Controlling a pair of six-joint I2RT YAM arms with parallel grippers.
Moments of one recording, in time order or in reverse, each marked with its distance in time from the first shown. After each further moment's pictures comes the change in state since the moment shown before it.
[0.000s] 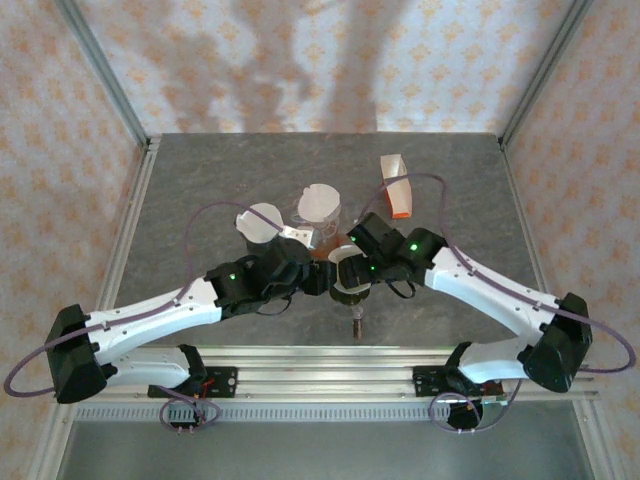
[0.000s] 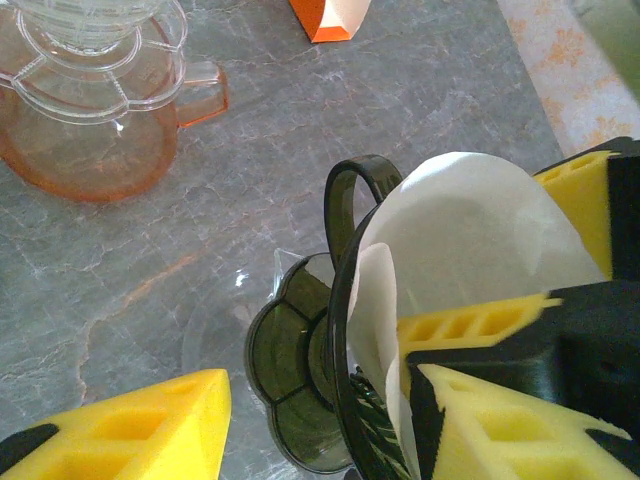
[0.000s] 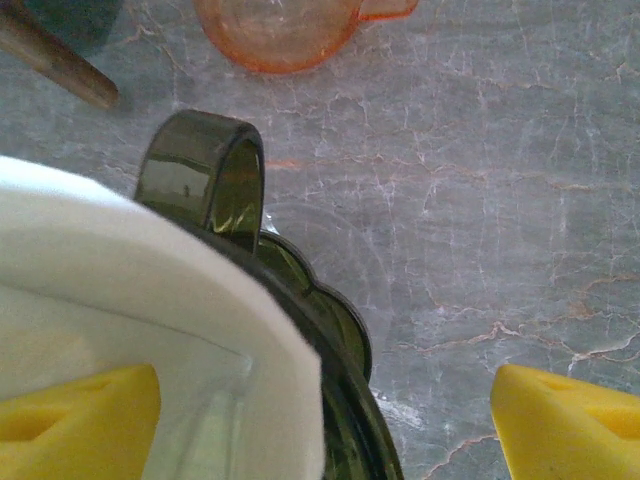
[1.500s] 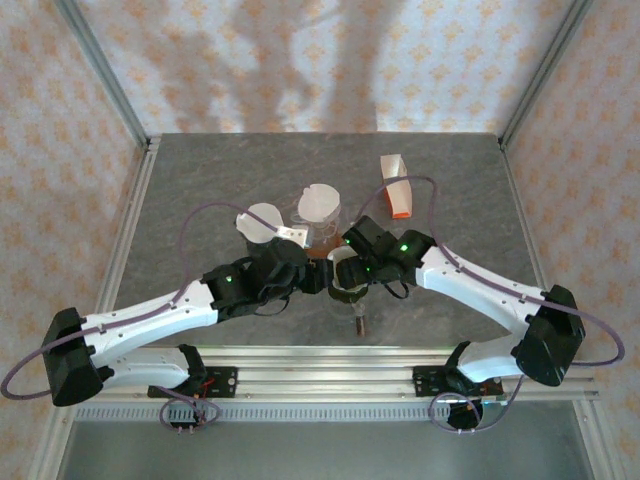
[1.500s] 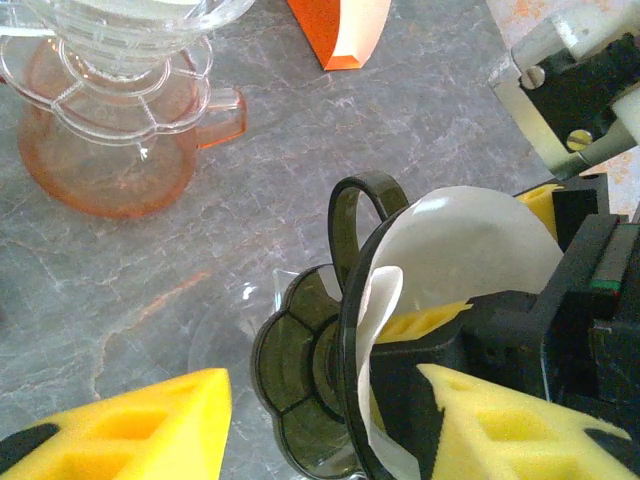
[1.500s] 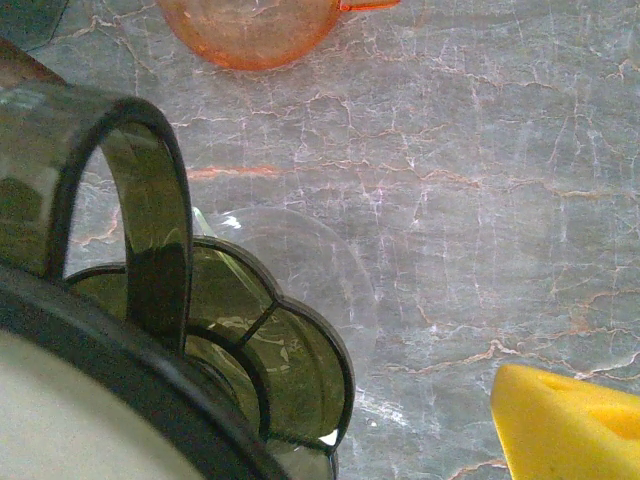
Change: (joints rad) left arm 0.001 -0.024 -0.026 0.025 -0.047 -0.016; right arm -0.003 0.039 -0.043 0.062 0.030 -0.002
